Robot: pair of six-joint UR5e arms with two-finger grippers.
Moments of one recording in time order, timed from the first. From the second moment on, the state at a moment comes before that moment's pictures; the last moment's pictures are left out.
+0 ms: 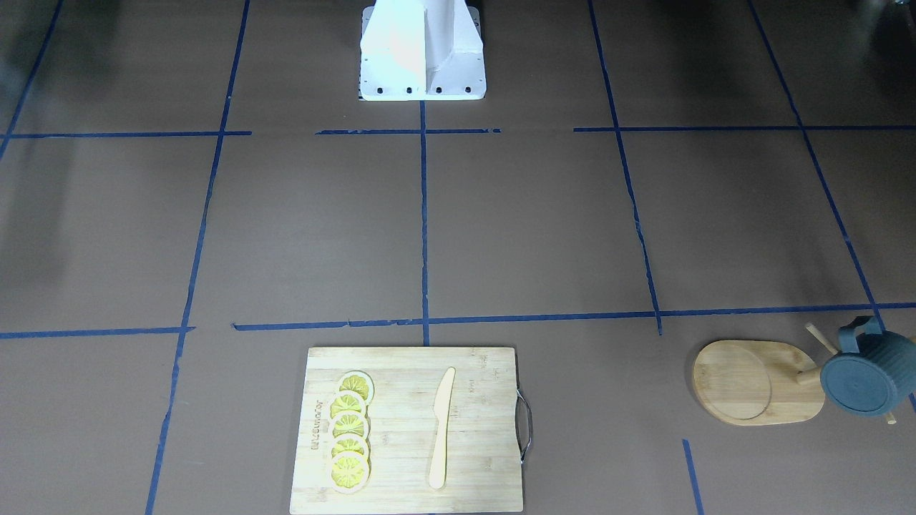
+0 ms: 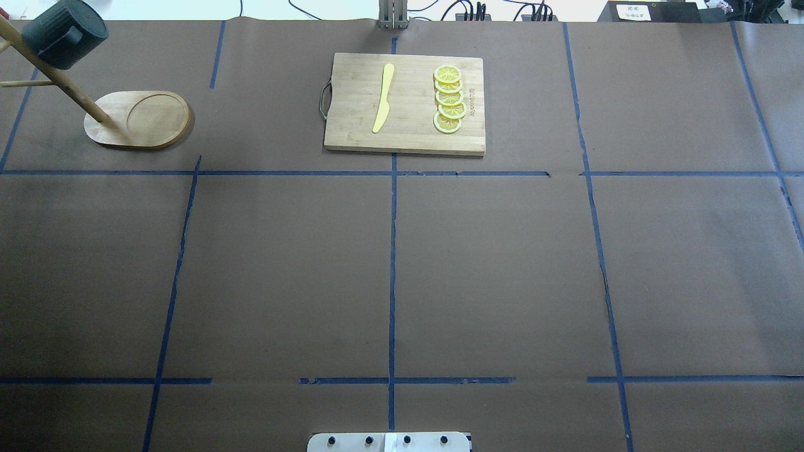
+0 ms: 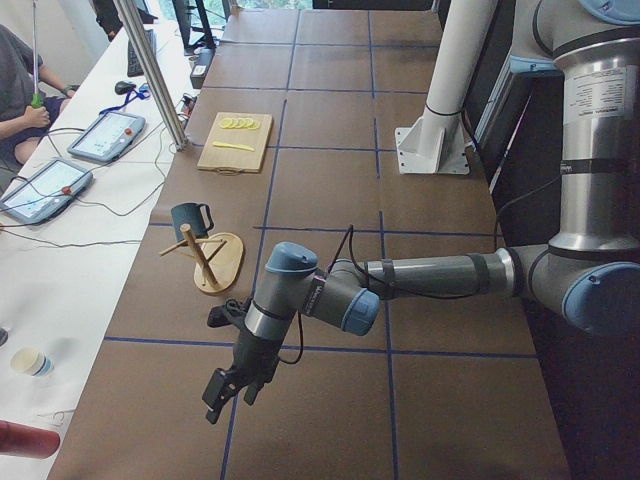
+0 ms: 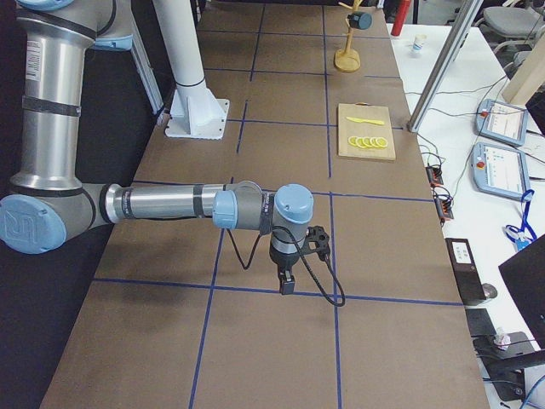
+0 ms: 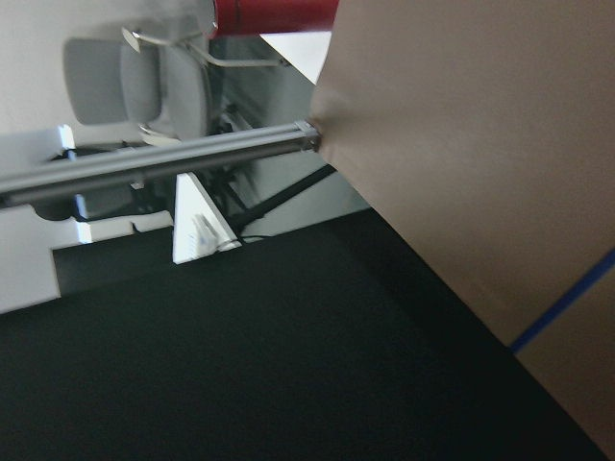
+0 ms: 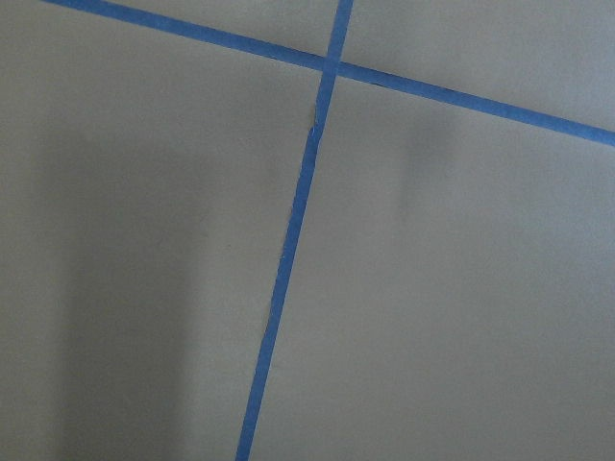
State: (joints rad) left arm -1.59 -1.48 -1.56 -1.96 -1.73 0.37; right arm 1.52 -1.73 1.80 -1.68 2.24 -0.19
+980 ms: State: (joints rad) left arm -1.58 -1.46 -1.68 -1.55 -2.32 0.03; right arm 1.52 -1.73 1.79 -1.68 2.24 -0.19
